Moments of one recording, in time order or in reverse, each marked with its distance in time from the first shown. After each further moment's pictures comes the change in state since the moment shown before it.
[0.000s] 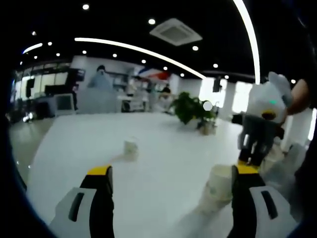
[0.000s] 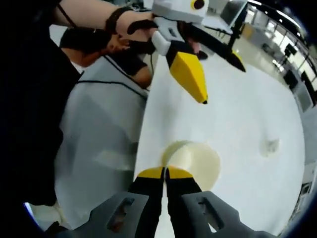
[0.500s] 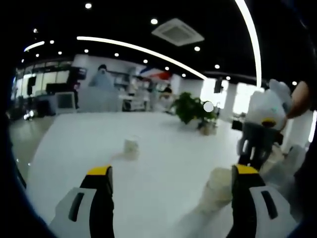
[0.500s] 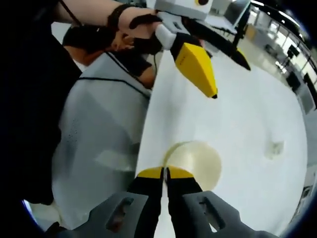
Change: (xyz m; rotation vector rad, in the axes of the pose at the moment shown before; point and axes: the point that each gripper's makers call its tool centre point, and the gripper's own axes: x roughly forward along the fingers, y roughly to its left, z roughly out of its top) left arm -0.002 0.001 -0.002 -0.011 0.002 0.004; right arm 0.012 0.006 -0.002 -0.020 -0.016 0.022
